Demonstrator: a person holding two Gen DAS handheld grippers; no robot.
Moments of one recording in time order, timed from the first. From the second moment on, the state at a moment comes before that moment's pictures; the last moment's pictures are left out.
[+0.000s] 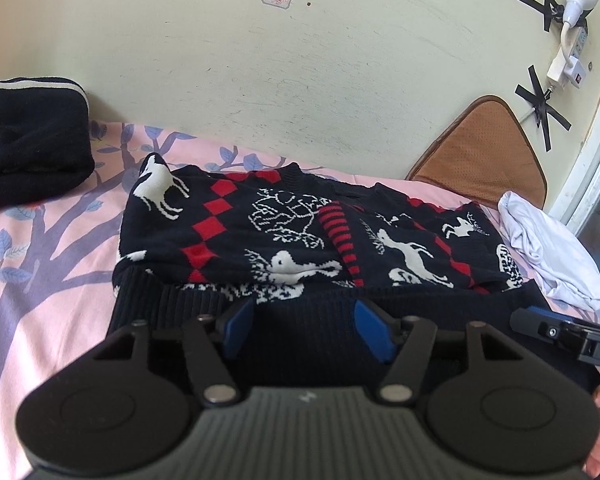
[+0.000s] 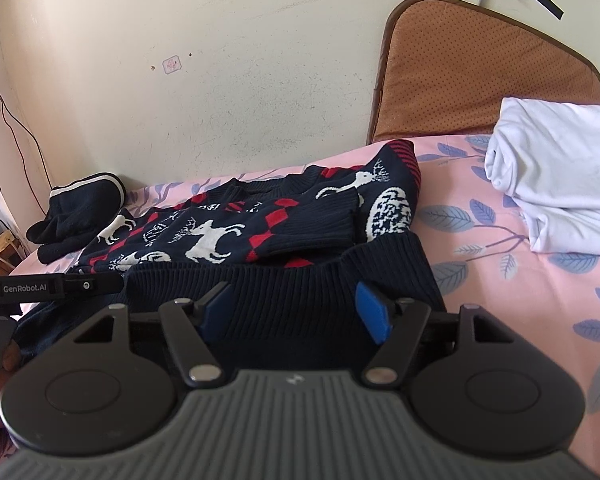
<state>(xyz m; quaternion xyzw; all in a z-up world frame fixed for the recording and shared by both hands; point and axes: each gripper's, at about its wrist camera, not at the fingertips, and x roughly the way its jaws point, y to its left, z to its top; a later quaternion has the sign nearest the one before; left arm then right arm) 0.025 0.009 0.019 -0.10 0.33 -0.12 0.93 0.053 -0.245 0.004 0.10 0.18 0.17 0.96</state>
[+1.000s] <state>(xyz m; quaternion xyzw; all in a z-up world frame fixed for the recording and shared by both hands) 0.024 0.003 0.019 -0.09 0.34 -0.15 0.93 0.049 -0.246 0.005 0.10 0.17 0.16 0.97</state>
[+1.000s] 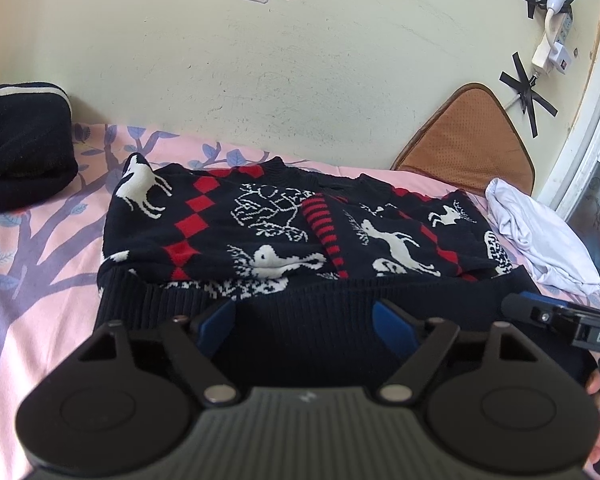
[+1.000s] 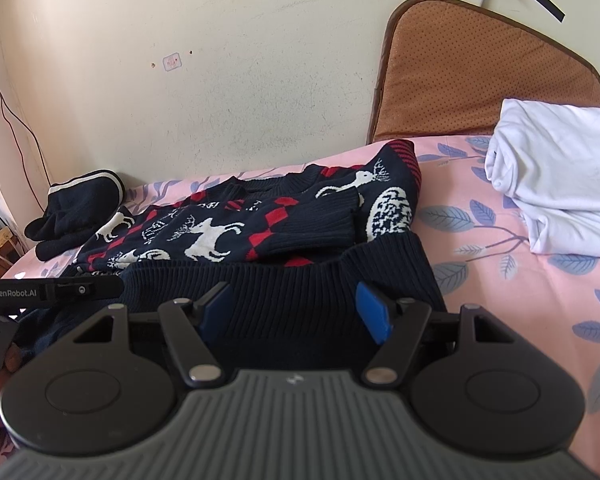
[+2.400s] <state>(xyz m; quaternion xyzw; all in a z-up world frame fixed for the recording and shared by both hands) 0.034 0.019 0.118 -0.03 0.24 -0.20 0.95 0.032 -0.233 0.120 -0.04 0.11 0.28 0.95</state>
